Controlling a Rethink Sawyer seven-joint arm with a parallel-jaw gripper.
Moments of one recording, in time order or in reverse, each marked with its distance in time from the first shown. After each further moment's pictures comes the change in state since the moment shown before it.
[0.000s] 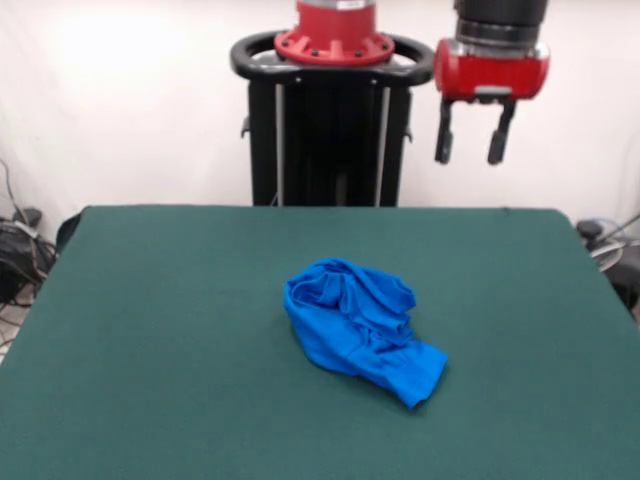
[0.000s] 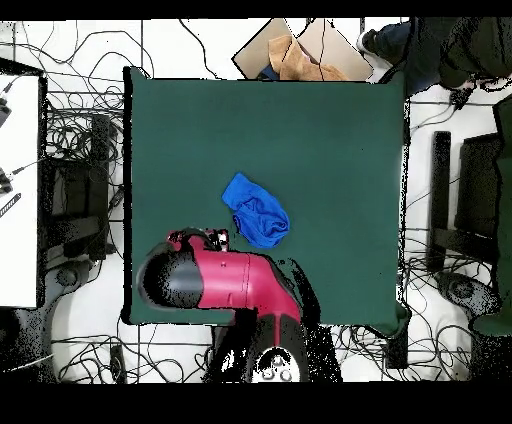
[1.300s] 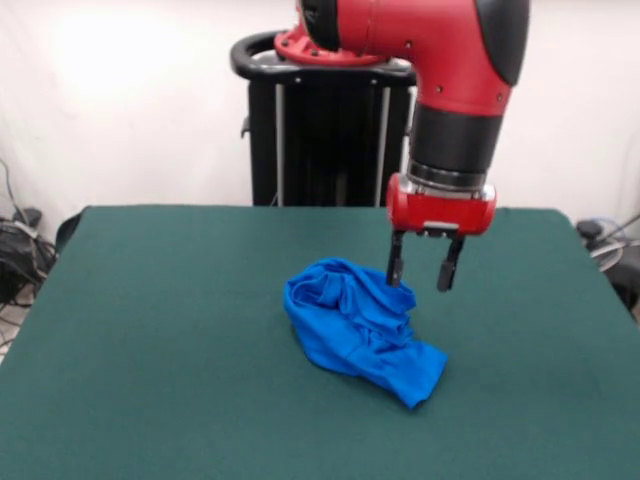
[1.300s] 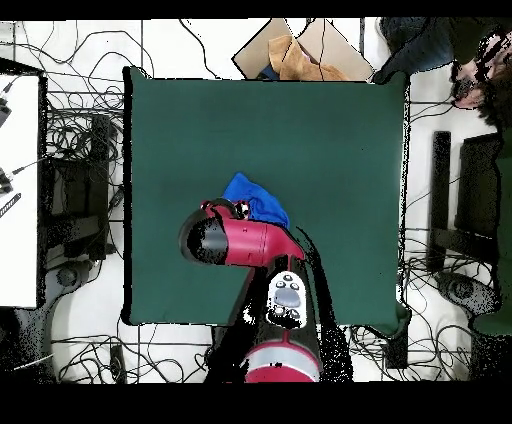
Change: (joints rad) arm -0.011 0.338 -0.053 -0.167 0.001 -0.253 0.000
